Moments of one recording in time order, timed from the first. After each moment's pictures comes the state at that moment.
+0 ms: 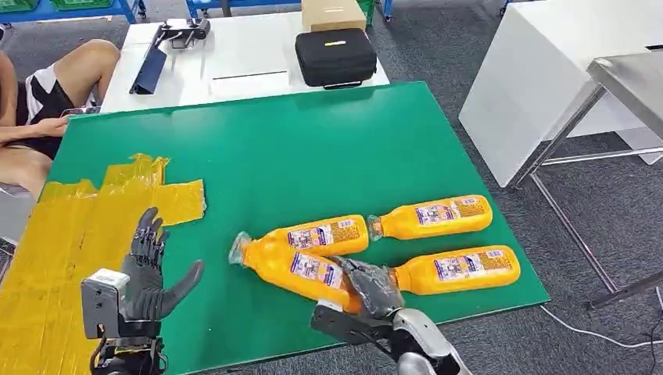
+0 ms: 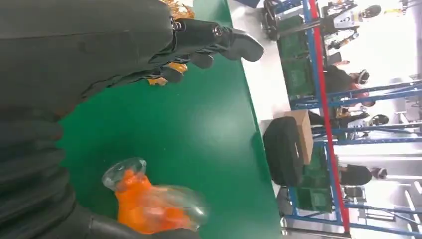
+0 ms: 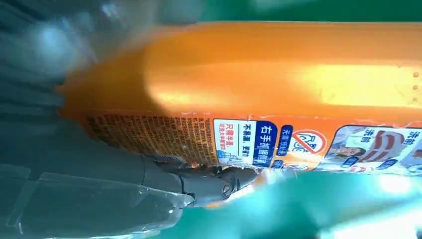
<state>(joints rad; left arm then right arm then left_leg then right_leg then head) 0.11 0.05 -0.30 -1.75 -0.10 0.31 -0.27 0.05 -0.10 0.53 -1.56 0.78 -0.14 0.07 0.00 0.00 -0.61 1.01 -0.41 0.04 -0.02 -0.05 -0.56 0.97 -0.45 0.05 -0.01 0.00</state>
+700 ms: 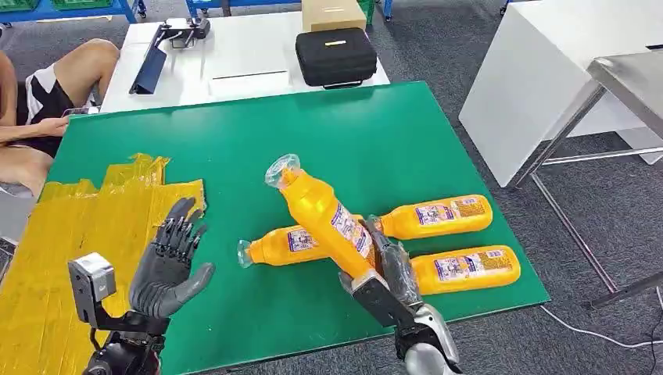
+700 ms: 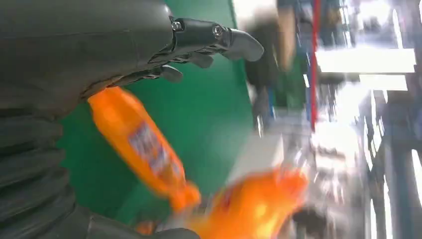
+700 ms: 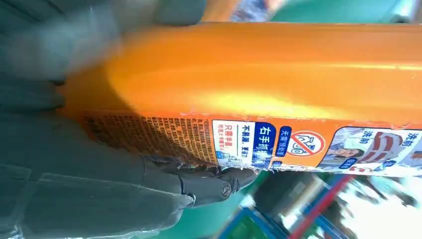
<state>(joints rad) 0.06 0.07 -0.34 -1.85 0.18 -0.06 -0.14 0.06 -0.07 0.47 -1.57 0.46 -0.44 -0.17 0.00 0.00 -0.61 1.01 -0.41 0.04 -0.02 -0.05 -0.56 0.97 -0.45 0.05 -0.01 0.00</state>
